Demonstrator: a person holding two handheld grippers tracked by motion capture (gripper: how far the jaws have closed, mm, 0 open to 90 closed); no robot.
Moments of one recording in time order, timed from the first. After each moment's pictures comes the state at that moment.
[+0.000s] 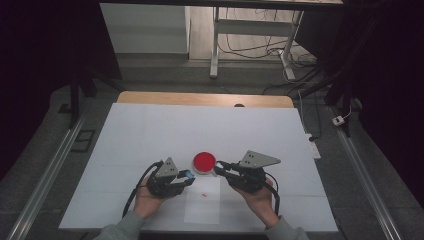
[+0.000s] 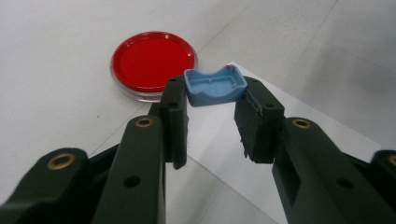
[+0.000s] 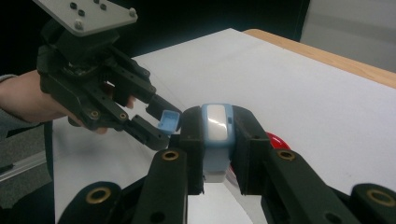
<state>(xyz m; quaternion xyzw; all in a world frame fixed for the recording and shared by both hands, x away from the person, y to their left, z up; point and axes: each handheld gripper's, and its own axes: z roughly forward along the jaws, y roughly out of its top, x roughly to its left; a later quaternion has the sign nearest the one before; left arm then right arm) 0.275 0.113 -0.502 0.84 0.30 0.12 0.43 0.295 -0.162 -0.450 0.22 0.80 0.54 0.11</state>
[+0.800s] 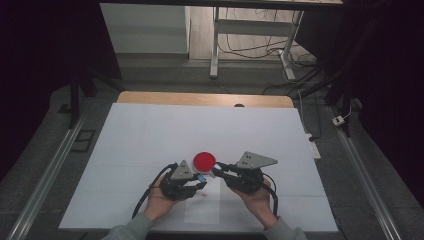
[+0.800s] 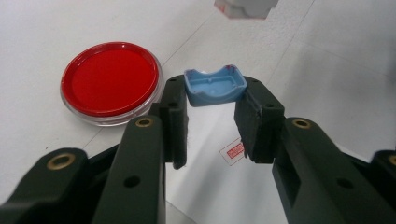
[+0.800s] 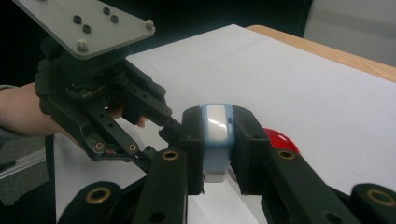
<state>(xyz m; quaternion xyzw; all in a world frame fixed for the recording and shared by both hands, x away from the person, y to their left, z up) 0.277 0.082 -0.505 0.86 0.27 0.10 0.43 0.295 -0.157 -0.455 0.22 0.81 0.54 0.11</state>
